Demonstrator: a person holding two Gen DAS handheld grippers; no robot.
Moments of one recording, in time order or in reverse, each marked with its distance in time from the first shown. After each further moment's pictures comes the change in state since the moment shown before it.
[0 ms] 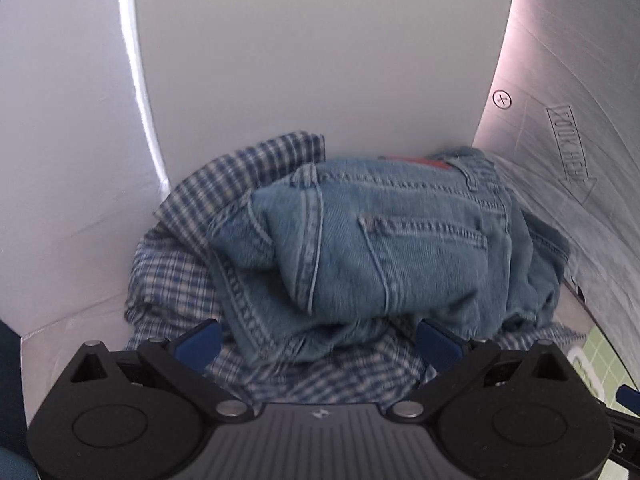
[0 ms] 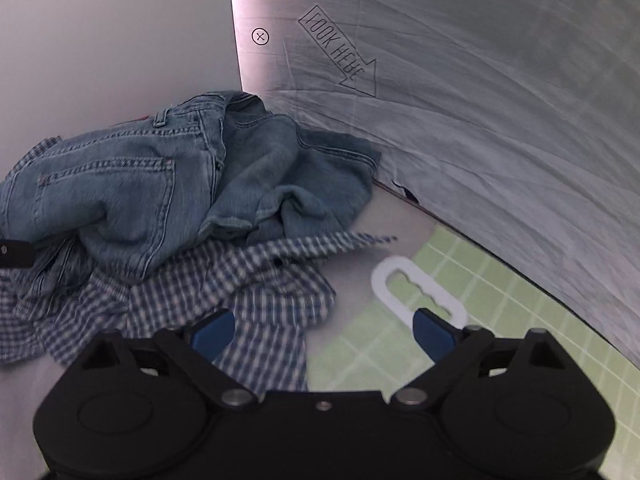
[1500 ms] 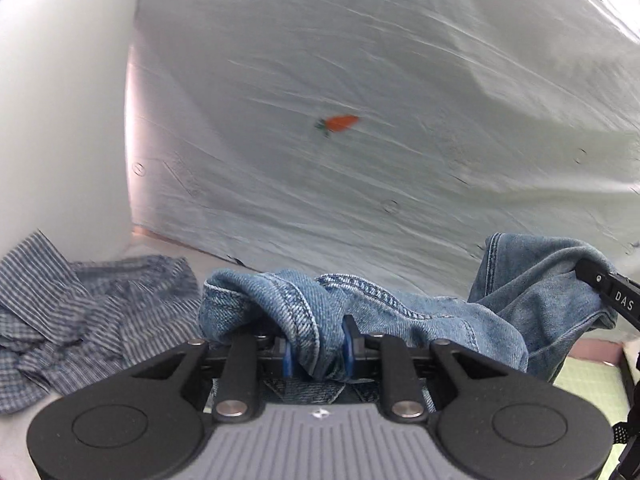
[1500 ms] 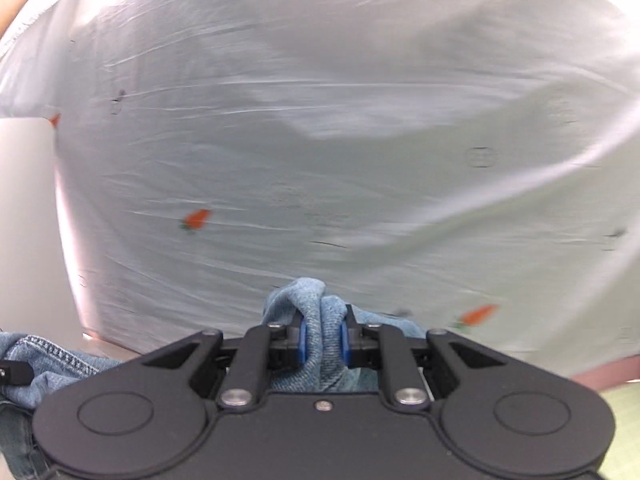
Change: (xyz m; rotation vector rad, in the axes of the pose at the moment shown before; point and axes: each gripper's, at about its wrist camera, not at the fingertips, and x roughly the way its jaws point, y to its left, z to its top) left arm -0.284 -0.106 -0.166 0.449 -0.132 -0.706; right arm -0.385 -0.134 -0.124 0.263 -0.559 -0.554
